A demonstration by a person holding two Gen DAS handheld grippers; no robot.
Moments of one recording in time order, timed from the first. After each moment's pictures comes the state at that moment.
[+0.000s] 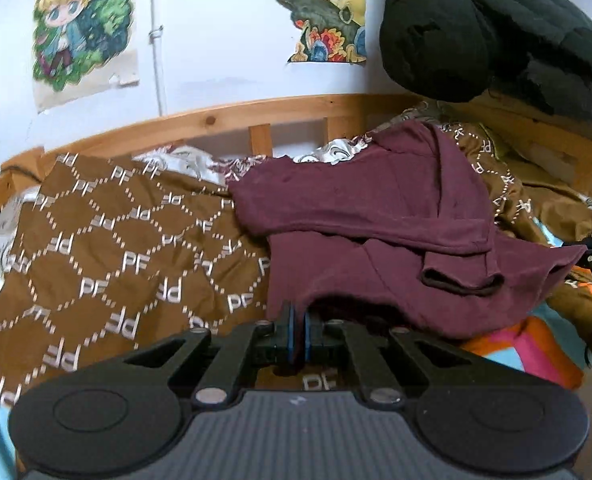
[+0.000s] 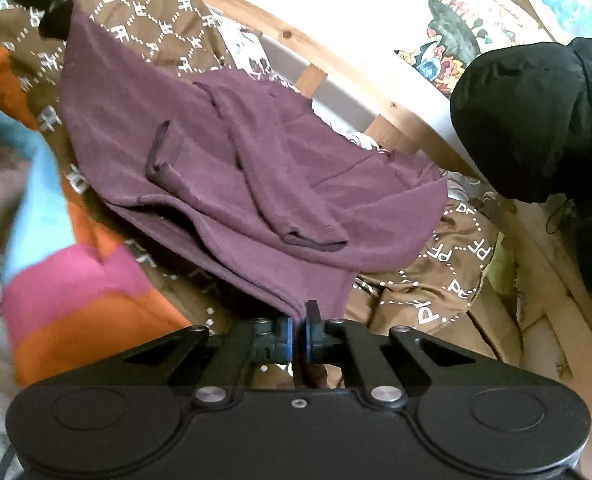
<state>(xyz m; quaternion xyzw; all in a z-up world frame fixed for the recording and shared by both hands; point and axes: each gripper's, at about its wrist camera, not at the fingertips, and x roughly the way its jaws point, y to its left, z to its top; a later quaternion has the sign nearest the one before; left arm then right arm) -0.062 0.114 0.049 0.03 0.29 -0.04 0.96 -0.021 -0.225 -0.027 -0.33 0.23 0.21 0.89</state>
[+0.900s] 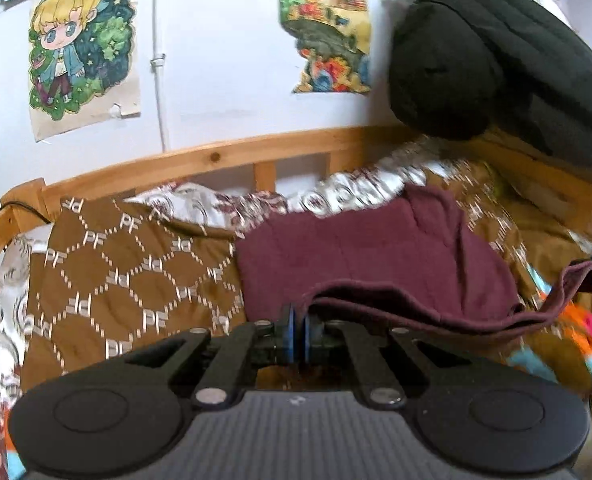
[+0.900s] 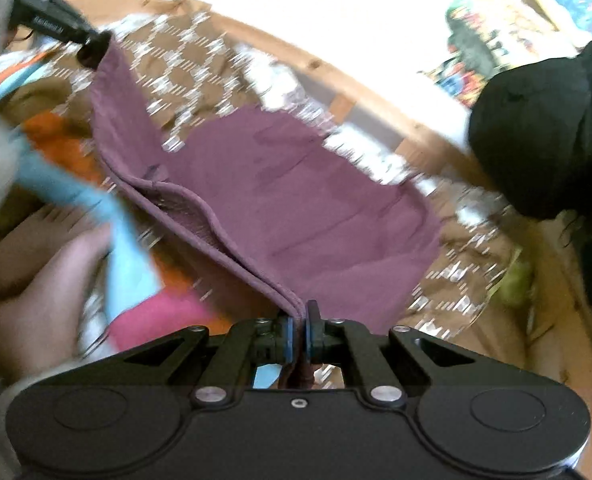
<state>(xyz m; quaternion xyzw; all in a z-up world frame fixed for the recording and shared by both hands) -0.016 0.123 0.129 0.03 0.28 -0.05 0.96 -0.028 -0.236 0.053 -0.29 0.25 0.26 0.89</state>
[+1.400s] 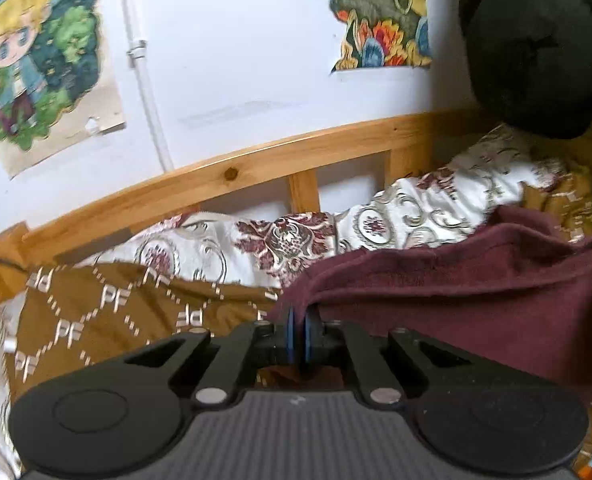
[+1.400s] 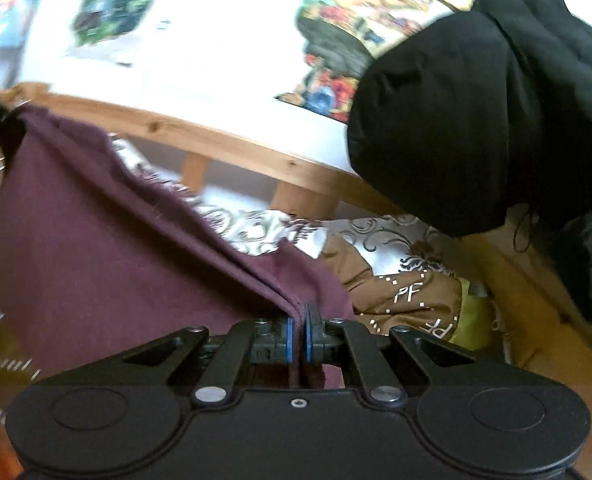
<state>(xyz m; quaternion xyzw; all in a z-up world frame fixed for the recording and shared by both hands) 0.191 0.101 0.118 0.08 0.33 0.02 0.94 0.164 -0.238 0.022 -0.15 0.19 0.15 0.96</state>
